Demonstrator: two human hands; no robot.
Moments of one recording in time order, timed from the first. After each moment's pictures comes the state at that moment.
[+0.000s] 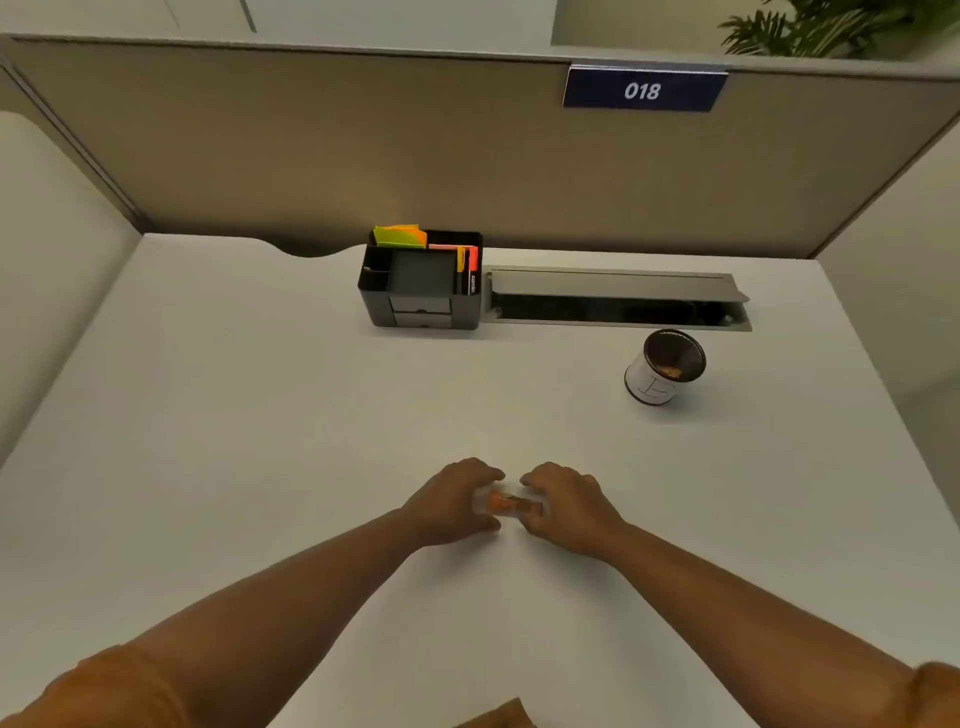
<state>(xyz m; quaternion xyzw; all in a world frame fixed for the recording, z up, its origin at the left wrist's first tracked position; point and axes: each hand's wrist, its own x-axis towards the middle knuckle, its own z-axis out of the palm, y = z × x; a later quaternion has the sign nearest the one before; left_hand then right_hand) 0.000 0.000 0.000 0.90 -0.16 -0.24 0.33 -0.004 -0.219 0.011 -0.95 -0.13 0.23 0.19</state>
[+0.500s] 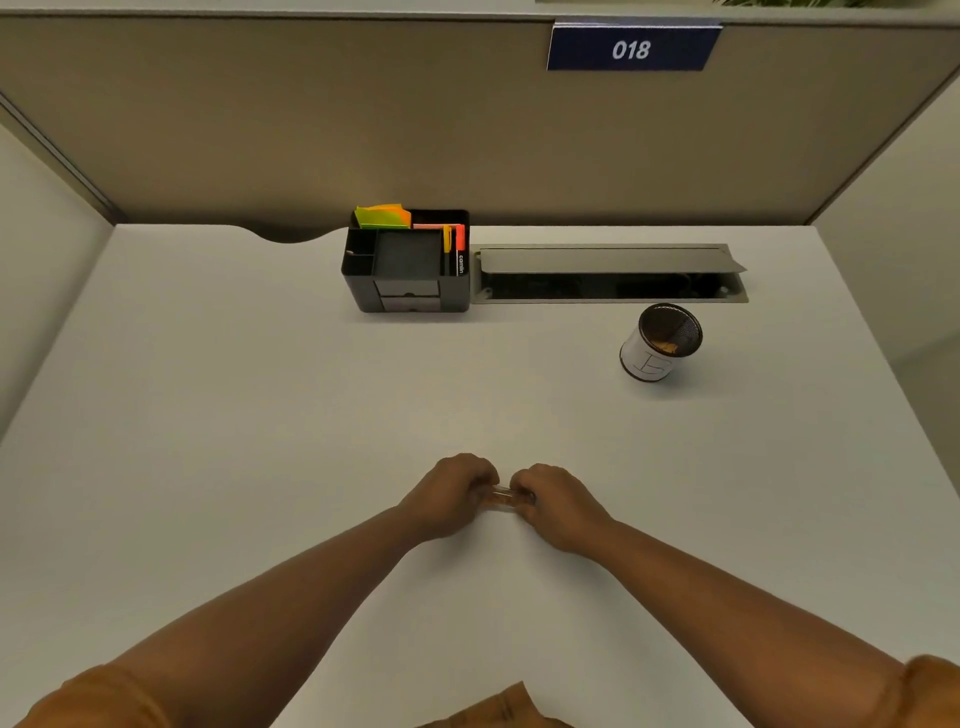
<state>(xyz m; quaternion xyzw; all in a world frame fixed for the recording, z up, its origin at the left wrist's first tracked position) -0.004 -0.006 -0.005 0.90 -0.15 -0.22 0.36 -0.018 -0.207 0.002 -0.93 -0.12 0.24 0.24</state>
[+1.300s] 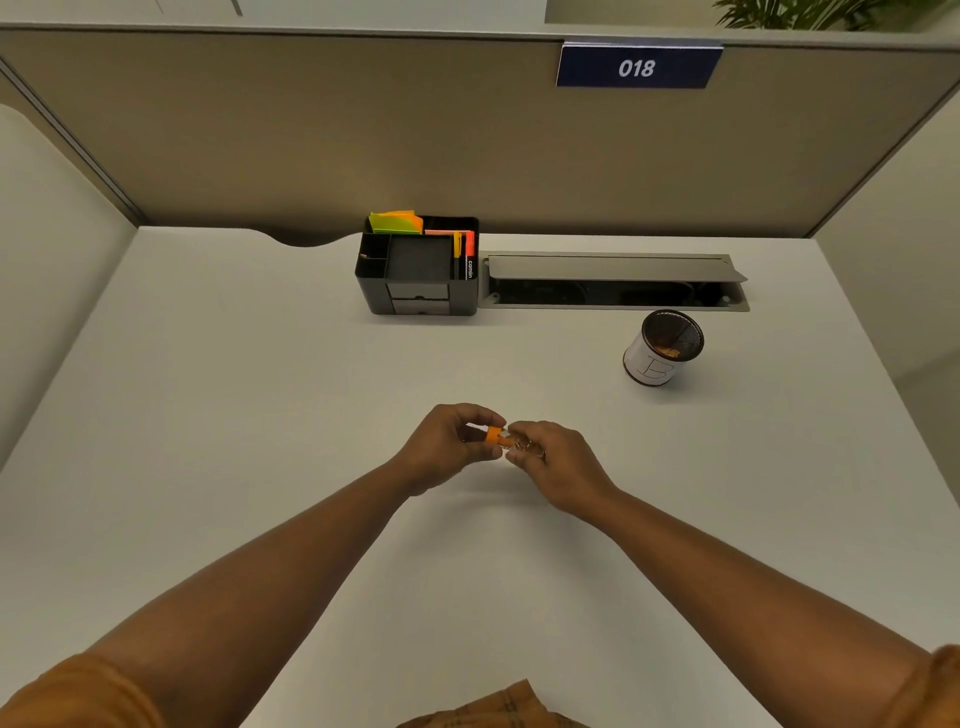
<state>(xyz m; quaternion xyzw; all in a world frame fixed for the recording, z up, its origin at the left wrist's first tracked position) 0.026 0.004 0.047 0.78 -0.03 -0.22 0.58 0.003 -0.197 0.047 -0.91 -0.08 0.13 0.38</state>
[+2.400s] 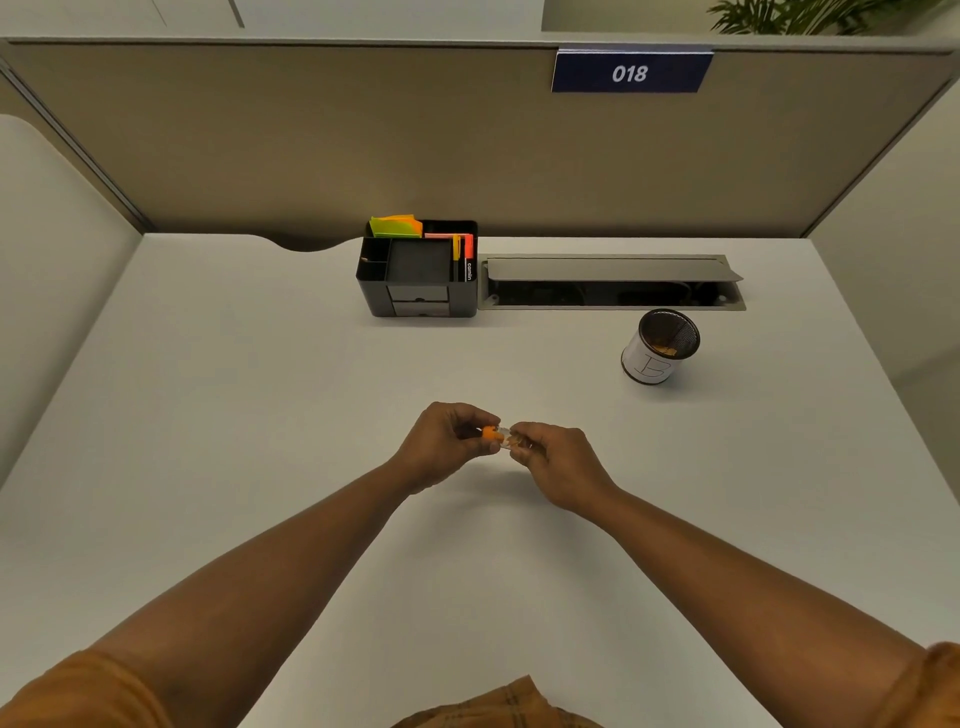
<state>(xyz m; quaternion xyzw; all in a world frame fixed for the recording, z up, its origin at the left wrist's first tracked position) 0.022 0.007 0.046 0.80 -0.02 -0.19 0.57 -0.001 -0.197 0.048 -0.90 -0.05 0.14 0.41</state>
